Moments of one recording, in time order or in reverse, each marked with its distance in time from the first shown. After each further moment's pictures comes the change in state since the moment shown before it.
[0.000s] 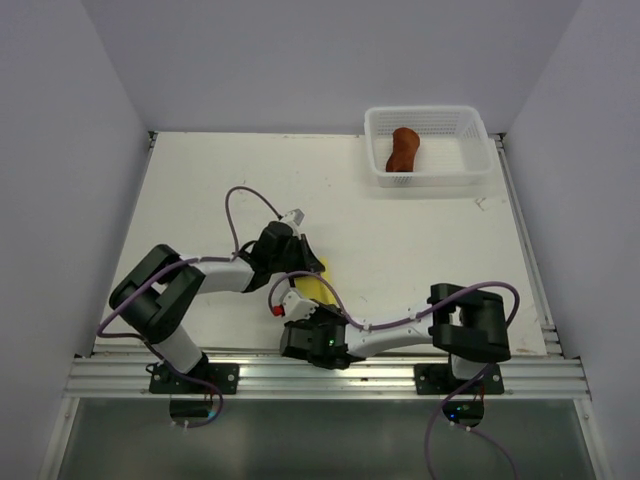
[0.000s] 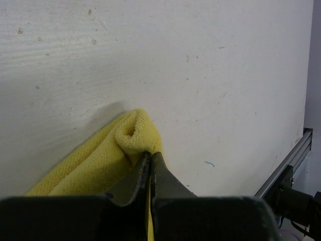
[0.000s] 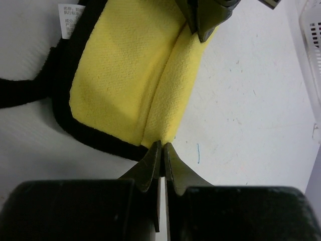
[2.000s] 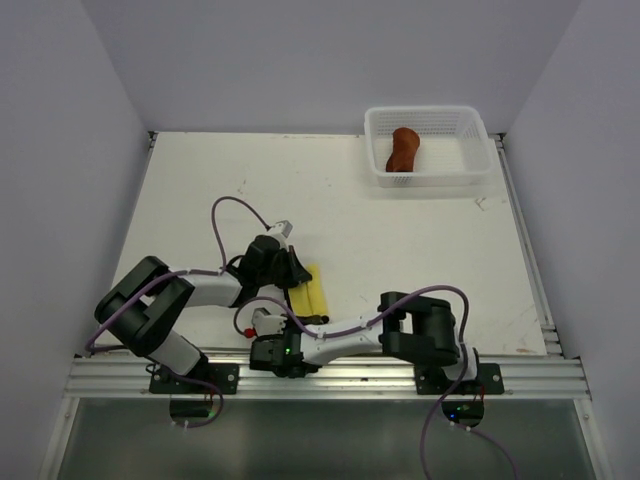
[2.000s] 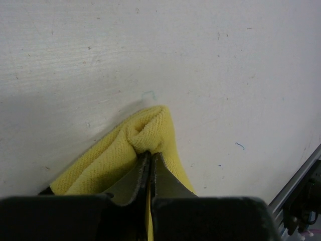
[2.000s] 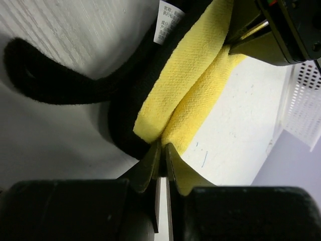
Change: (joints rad) left arm 0.018 -0.097 -0.178 0.085 -0.044 0.073; right arm 0.063 0.305 0.347 -0.313 -0.059 -0.109
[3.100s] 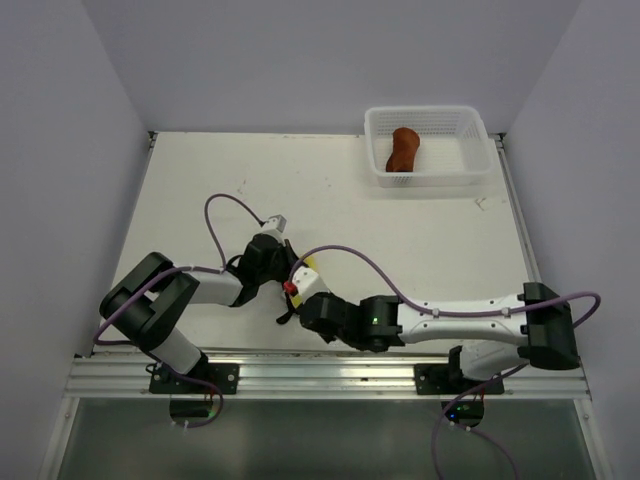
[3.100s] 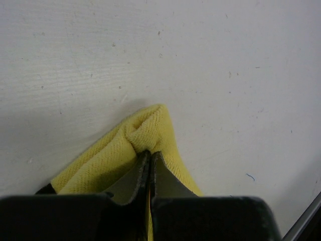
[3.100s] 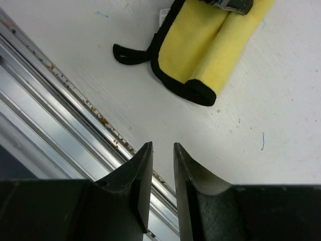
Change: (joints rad) left arm 0.016 0.039 -0.006 0.103 -0.095 0.000; right arm -0.087 -0.637 -0.281 0.176 -0.403 0.222
